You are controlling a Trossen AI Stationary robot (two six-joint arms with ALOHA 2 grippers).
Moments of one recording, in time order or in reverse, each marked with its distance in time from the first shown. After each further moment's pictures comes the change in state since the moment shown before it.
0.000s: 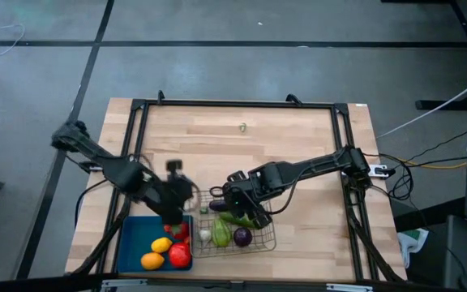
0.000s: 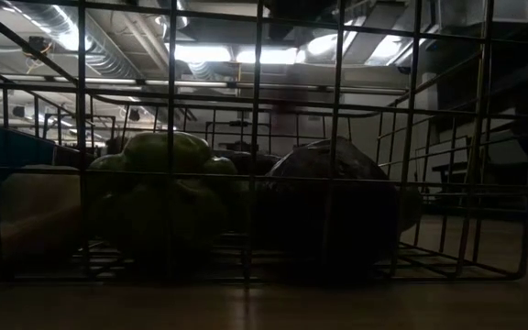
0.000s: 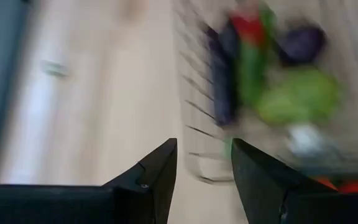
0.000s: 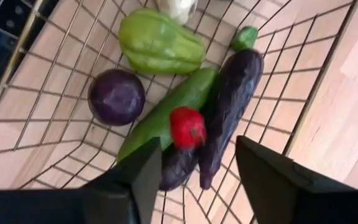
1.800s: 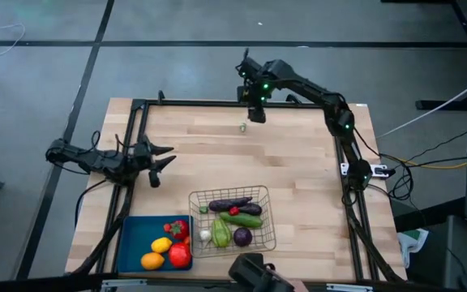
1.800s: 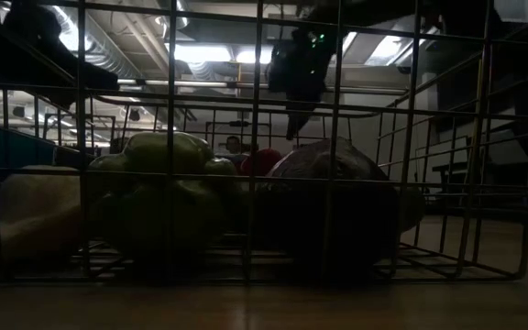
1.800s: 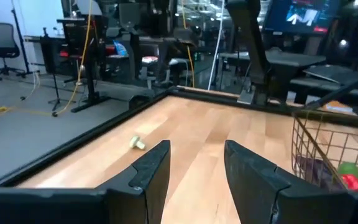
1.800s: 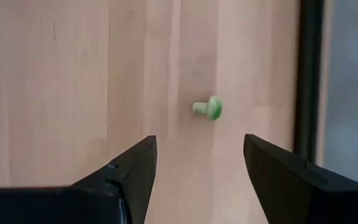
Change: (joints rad) left arm 0.250 -1.396 -1.272 0.966 -0.214 0.348; right arm -0.864 0.145 0.196 -0.121 -0.188 -0.299
